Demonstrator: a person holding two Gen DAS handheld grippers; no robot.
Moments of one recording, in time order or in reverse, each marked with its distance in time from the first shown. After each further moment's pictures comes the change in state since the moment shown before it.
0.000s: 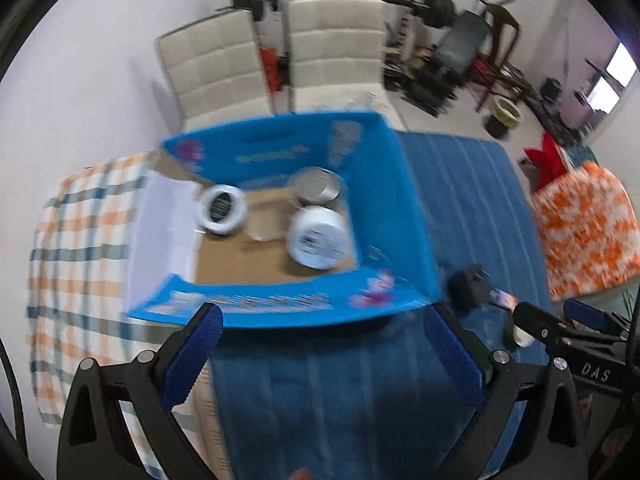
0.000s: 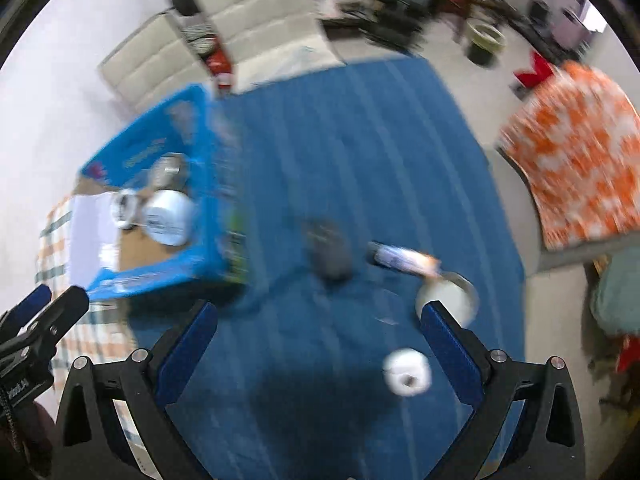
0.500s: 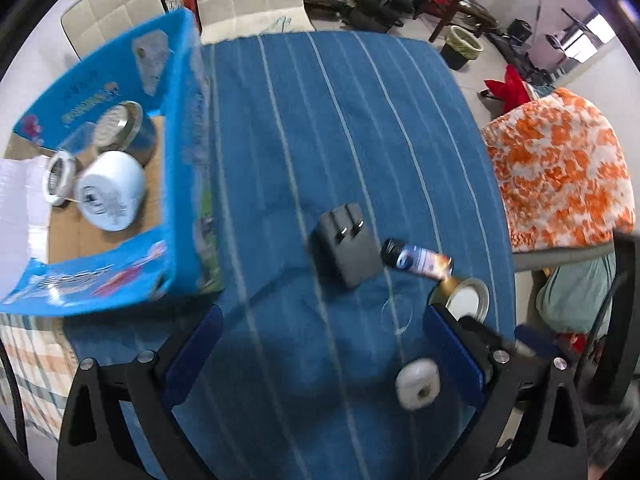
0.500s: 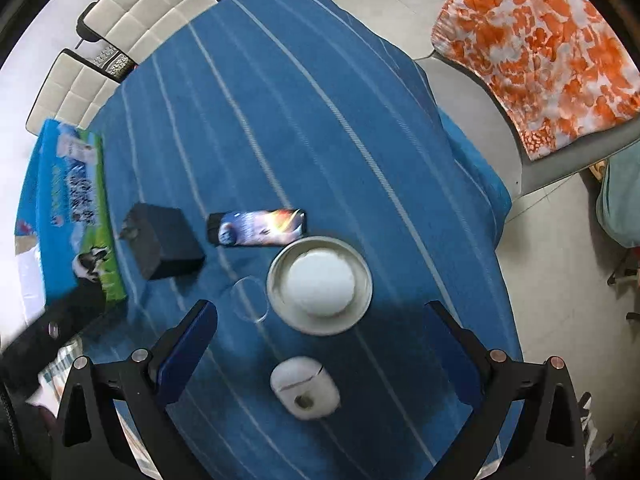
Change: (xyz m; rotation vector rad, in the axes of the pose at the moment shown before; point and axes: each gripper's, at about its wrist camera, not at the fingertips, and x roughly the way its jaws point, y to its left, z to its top) left arm 0.119 -0.158 0.004 0.048 0.237 -0.134; right arm 0.089 -0.137 -0.022 0.236 0.121 0.008
